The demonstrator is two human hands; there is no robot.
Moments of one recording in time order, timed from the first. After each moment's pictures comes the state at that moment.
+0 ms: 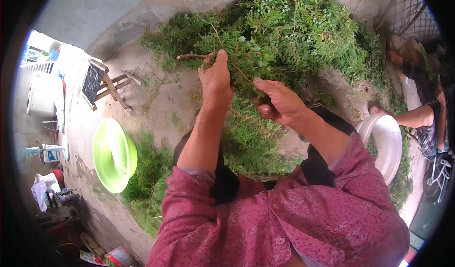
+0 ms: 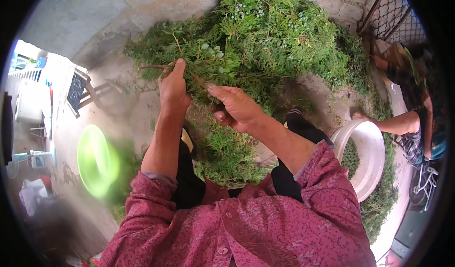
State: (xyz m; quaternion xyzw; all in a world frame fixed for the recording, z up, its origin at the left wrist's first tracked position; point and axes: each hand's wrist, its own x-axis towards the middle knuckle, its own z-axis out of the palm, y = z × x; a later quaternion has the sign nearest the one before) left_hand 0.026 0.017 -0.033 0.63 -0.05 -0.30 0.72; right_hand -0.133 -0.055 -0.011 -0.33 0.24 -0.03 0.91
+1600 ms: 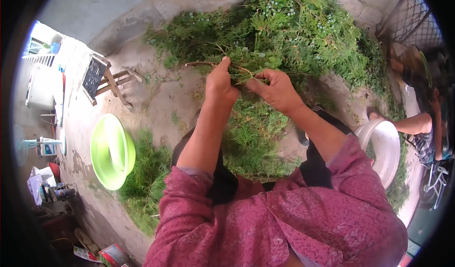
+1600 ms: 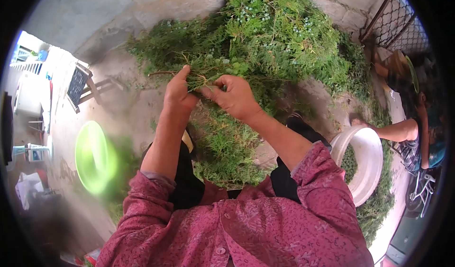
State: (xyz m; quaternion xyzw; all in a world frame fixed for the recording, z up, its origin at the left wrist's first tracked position) left_hand 0.018 0.019 -0.026 0.41 0.08 -0.41 0.81; right_hand -0.109 -0.062 -0.025 -0.75 0.22 -0.15 0.61
